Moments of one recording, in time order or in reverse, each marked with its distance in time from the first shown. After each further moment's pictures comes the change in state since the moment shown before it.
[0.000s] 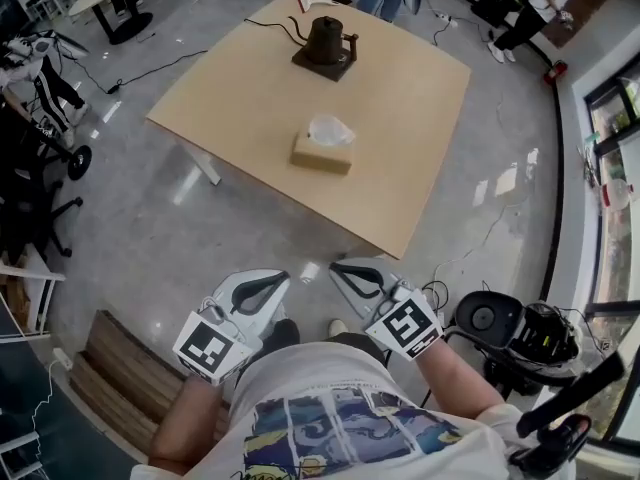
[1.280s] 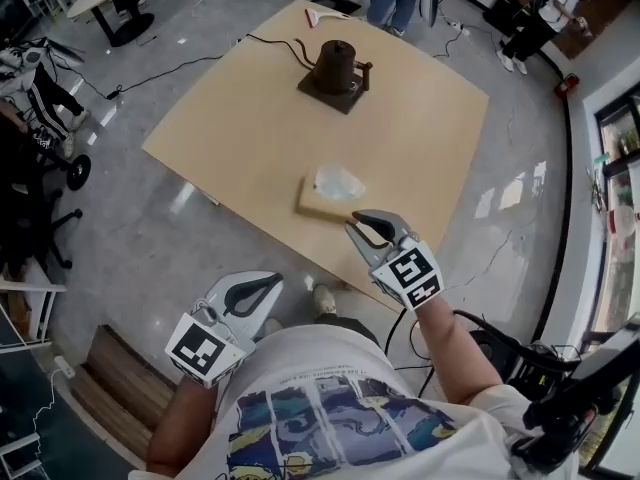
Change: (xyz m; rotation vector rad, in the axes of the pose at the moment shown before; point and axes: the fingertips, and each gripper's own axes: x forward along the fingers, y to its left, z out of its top) left arm 0.074 0.122 0.031 -0.032 0.021 0.035; right arm 0.101 -0.224 -0.003 0.000 0.068 -0.101
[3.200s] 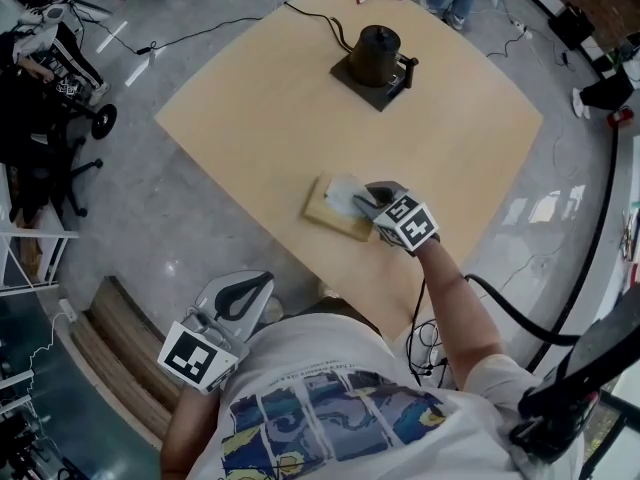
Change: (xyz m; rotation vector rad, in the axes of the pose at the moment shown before) left arm 0.041 0.049 0.000 -0.102 0.069 0.242; right arm 0.142 -0.097 -0.111 0.023 0.279 0.313
